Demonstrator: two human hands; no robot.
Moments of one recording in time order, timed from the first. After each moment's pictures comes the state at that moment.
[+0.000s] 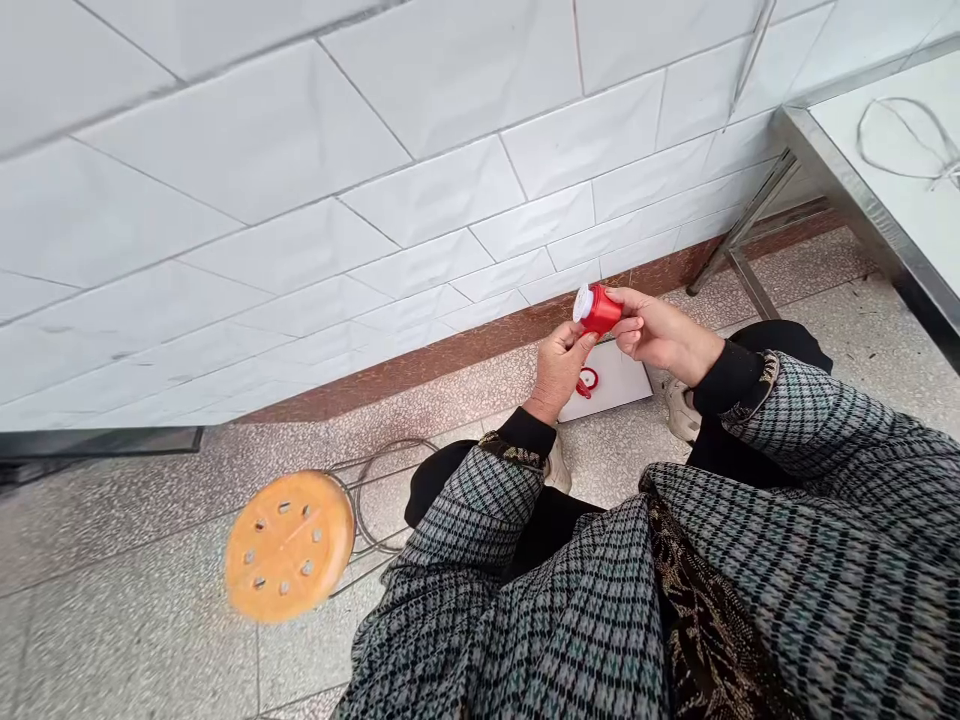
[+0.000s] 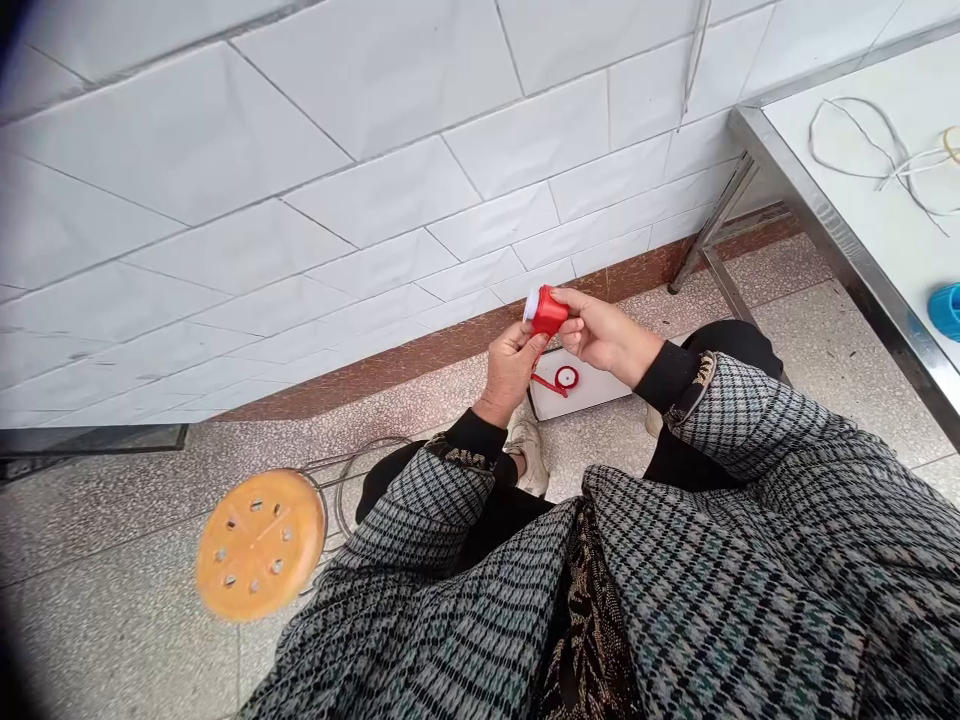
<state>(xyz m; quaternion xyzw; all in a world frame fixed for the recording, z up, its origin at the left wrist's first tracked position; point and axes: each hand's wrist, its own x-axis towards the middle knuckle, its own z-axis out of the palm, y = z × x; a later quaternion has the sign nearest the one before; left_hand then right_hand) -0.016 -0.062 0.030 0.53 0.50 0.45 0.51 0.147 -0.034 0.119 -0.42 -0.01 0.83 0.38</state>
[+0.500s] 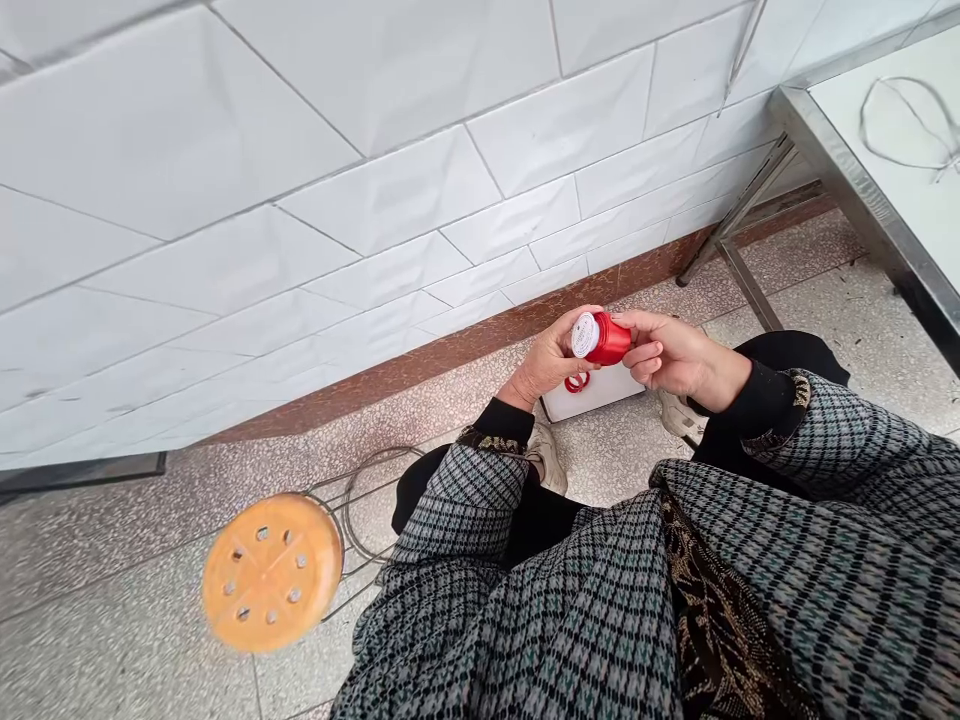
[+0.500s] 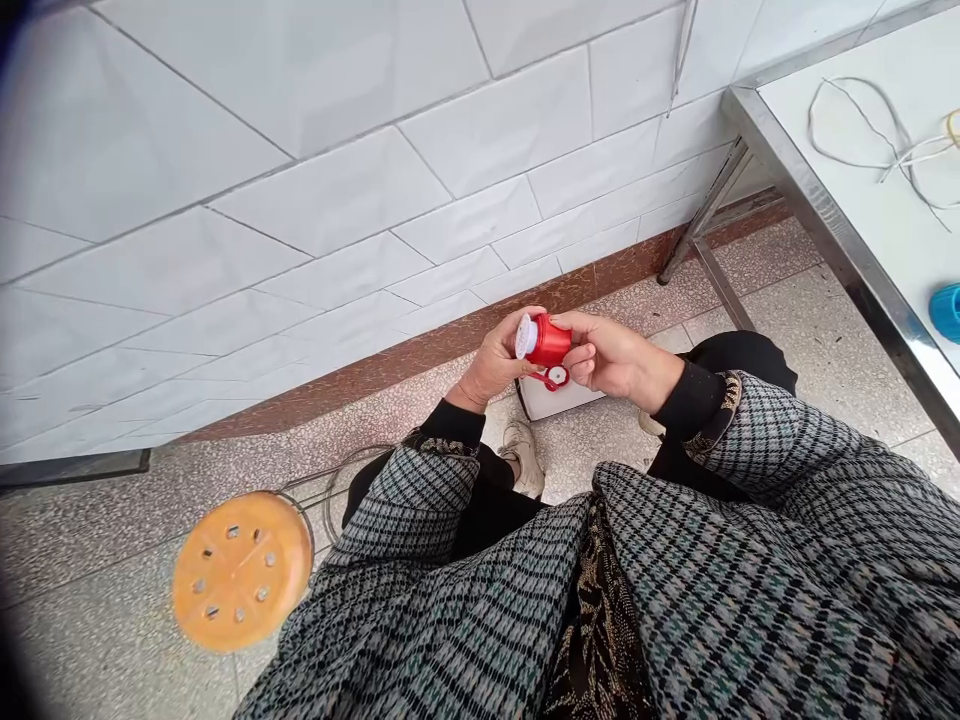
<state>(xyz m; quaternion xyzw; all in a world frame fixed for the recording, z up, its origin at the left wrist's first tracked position) -0.033 -0.021 0.017 0.60 0.29 0.39 0.64 0.167 -0.047 0.123 -0.41 0.03 0.87 0.29</state>
